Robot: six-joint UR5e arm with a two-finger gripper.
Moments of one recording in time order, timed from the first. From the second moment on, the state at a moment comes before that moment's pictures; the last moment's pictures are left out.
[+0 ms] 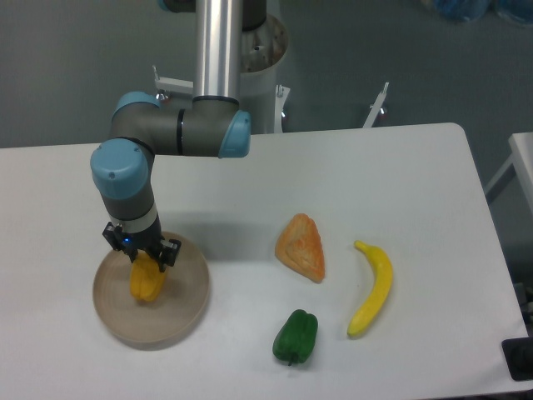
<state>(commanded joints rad) 1.79 -2.10 -1.48 -1.01 1.54 0.25</state>
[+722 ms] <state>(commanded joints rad) 2.05 -1.96 -1.45 -1.08 1.55 0.55</state>
